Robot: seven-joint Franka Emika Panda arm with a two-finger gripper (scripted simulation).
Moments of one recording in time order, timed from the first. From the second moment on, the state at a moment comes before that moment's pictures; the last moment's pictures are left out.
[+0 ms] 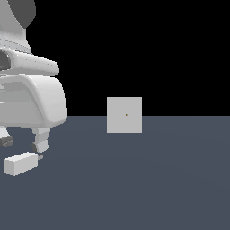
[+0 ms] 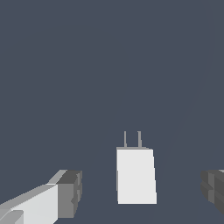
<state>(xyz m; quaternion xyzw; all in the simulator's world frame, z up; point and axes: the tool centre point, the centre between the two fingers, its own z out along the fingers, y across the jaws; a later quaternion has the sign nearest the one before) -0.089 0.171 0.047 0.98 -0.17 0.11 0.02</state>
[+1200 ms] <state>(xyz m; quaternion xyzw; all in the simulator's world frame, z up) -0.089 0.171 0.012 0.98 -0.17 0.11 0.02</state>
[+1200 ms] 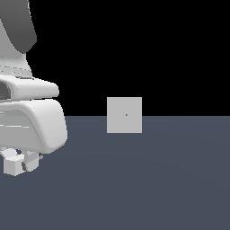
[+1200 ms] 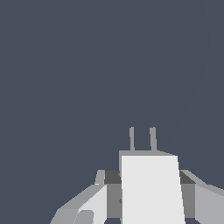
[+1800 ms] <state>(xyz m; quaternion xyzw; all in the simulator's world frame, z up) -0.089 0.141 0.025 0.98 -0.14 0.11 0.02</state>
